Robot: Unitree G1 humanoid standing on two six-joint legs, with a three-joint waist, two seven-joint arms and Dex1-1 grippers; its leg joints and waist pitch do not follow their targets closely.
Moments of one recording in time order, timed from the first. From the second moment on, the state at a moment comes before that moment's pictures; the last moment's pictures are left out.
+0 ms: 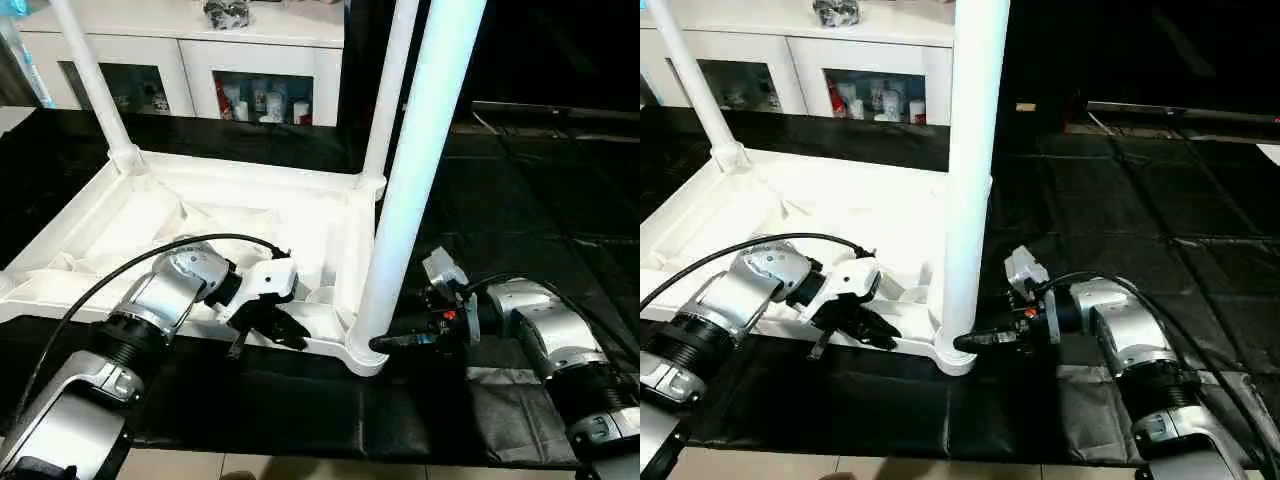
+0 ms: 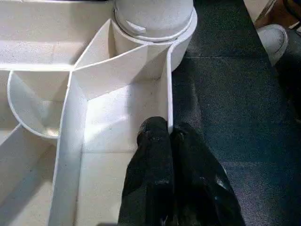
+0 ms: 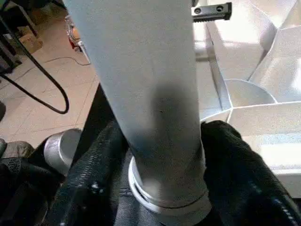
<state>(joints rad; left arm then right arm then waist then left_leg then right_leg) -0.67 0.45 -0.41 0.57 0.04 0.06 -1.54 -0.48 -0.42 0.17 0.50 0.26 0.23 1.52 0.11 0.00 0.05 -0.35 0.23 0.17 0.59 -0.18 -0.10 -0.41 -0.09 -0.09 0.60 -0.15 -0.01</state>
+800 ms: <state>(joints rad) -0.76 0.10 -0.20 0.79 0.06 0.35 -0.81 -0.51 -0.09 -0.08 0.52 0.12 0.28 0.48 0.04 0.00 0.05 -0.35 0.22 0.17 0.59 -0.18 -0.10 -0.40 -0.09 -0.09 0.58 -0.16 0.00</state>
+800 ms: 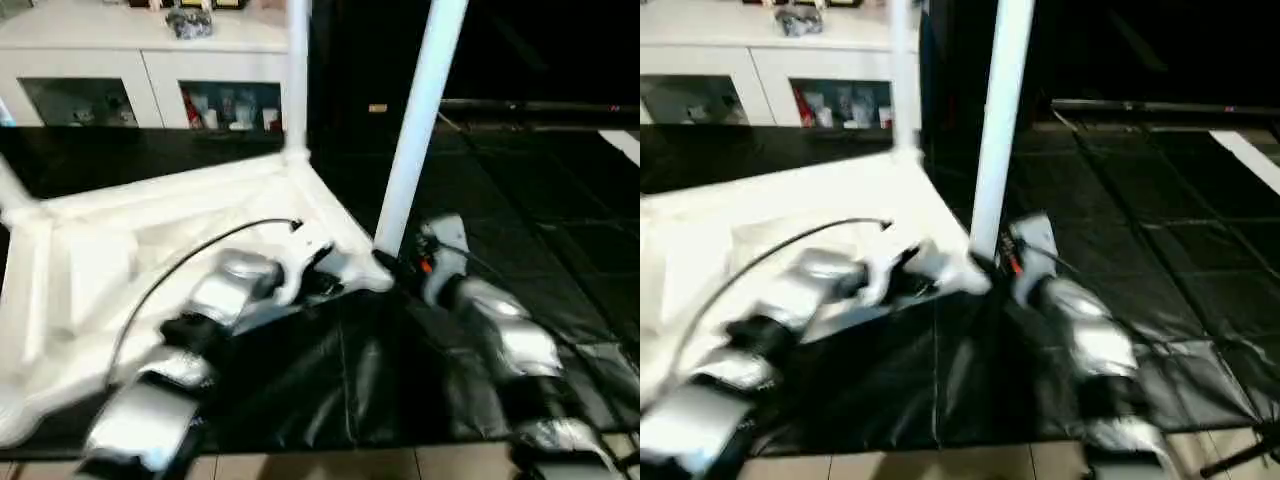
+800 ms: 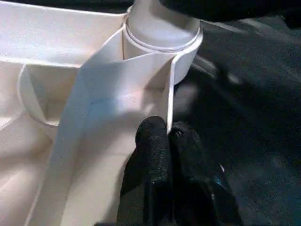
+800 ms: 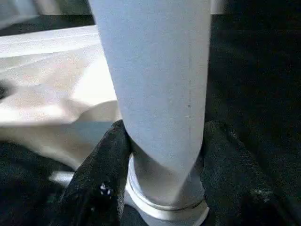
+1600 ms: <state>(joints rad) -0.75 0.28 -0.28 0.76 0.07 0.17 -1.11 -0.42 -0.27 0.00 0.41 0.20 0.27 0.89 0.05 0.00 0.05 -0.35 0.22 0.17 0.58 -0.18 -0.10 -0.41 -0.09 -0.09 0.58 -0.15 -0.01</state>
